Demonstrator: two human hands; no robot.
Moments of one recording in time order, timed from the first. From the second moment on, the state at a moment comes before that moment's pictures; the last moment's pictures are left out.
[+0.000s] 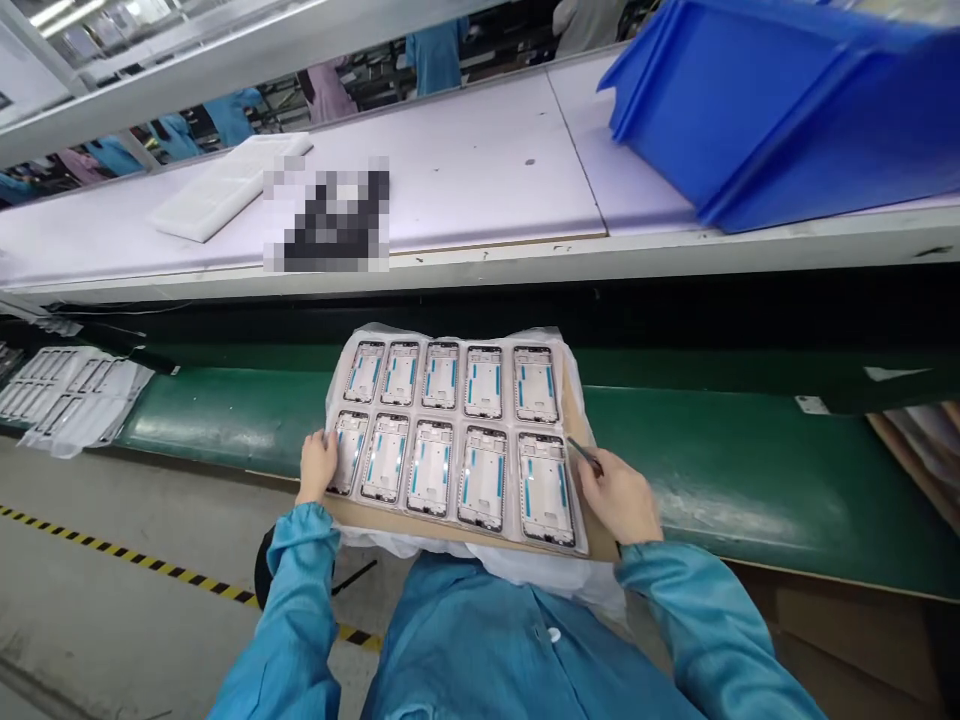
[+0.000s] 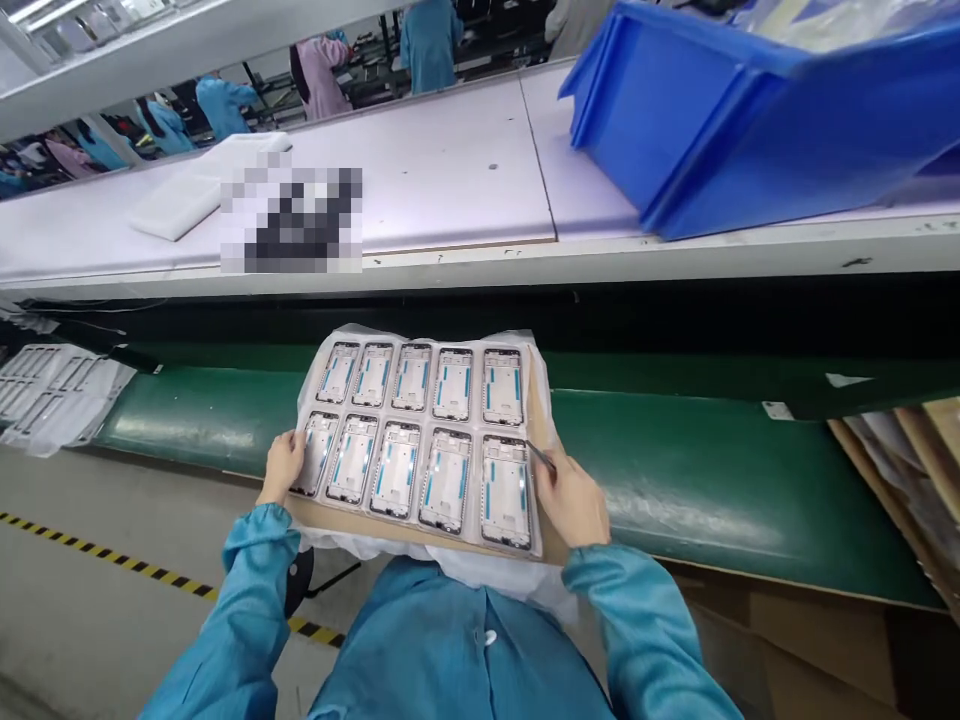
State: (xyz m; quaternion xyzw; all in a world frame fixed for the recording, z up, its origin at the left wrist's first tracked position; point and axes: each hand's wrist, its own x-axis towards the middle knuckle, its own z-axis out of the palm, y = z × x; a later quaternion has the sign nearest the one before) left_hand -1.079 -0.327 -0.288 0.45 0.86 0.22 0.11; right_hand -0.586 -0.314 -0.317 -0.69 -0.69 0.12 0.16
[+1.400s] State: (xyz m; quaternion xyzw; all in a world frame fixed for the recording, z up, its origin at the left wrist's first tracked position) left_hand -1.109 -0.328 -0.309 0.27 0.68 0.43 0.53; right_hand -0.601 -0.344 -0.316 -0.87 -0.42 0.20 0.18
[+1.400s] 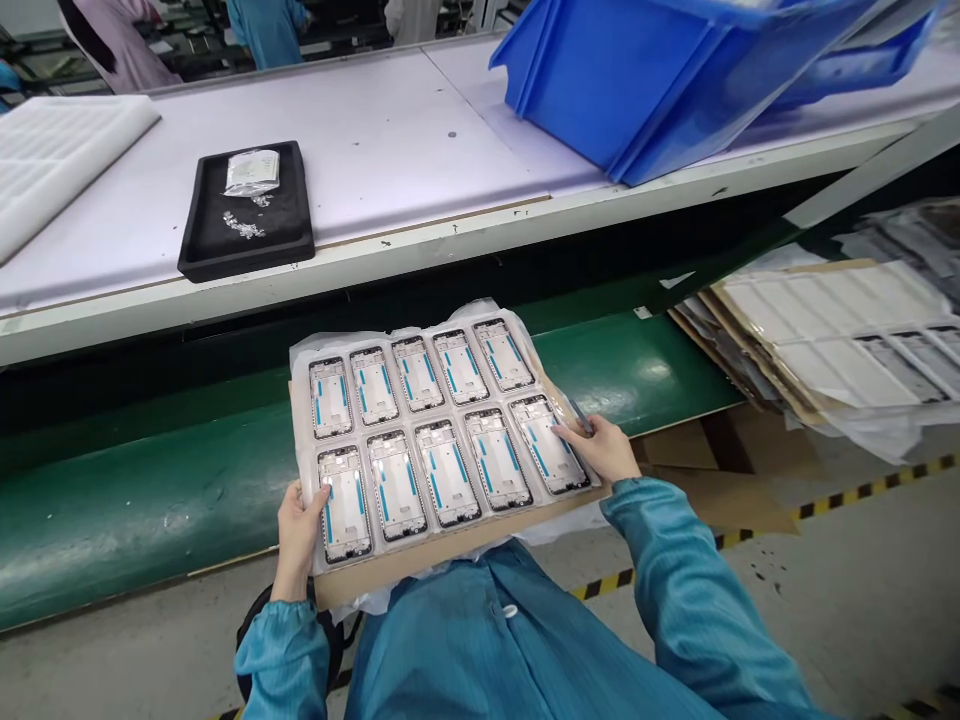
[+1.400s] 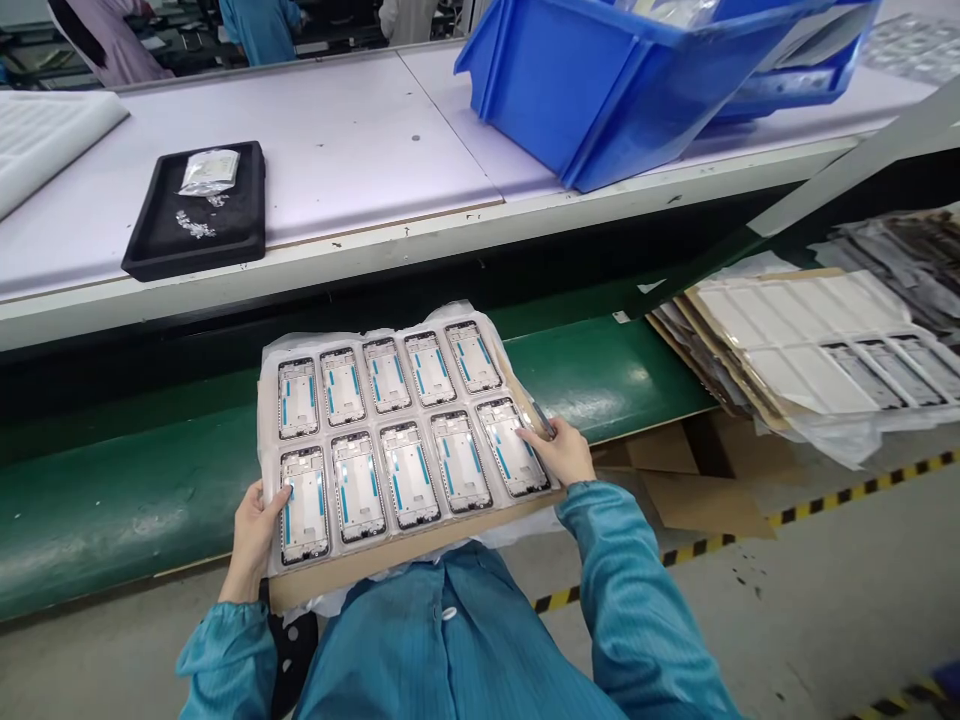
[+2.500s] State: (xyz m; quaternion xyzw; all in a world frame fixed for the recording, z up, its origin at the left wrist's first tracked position) left_hand -1.105 -0.330 -0.310 0.29 0.69 0.43 0.50; right_hand -0.607 -0.346 -0.311 -0.89 -0.38 0.22 0.15
